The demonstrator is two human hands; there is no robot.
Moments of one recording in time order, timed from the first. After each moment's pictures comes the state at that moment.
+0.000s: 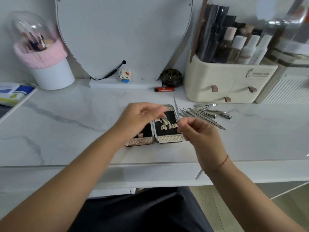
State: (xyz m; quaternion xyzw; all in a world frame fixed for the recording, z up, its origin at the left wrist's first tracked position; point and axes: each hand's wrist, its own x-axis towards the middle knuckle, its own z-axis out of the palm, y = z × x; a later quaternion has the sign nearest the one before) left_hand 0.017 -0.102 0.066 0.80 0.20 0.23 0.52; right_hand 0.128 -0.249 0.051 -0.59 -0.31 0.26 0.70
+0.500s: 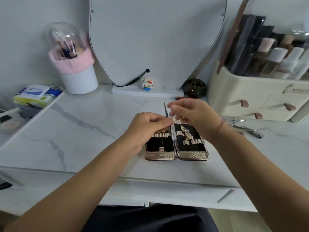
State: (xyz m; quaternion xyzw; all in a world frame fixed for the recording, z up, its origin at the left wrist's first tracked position) left_hand 0.013 -0.068 0.056 0.66 0.32 0.26 0.62; right_hand 0.152 -0.148 0.091 -0.65 -0.45 0.33 0.51
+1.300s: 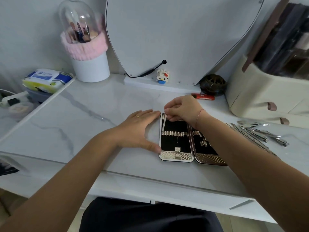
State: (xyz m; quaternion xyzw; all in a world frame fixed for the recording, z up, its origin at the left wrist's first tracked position) left_hand -0.037 -0.004 0.023 0.95 0.22 0.02 0.24; right_hand 0.150 -0.061 0.047 -0.68 -0.45 0.38 0.43
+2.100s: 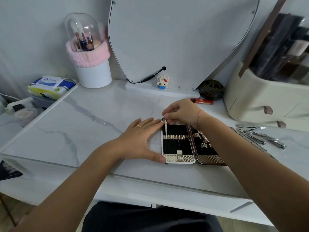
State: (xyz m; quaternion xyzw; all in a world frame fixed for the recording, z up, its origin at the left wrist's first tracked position) left_hand -0.043 -0.015 0.011 0.96 0.22 0.01 0.19; right_hand 0.155 -0.057 0.051 -0.68 -0.51 0.37 0.39
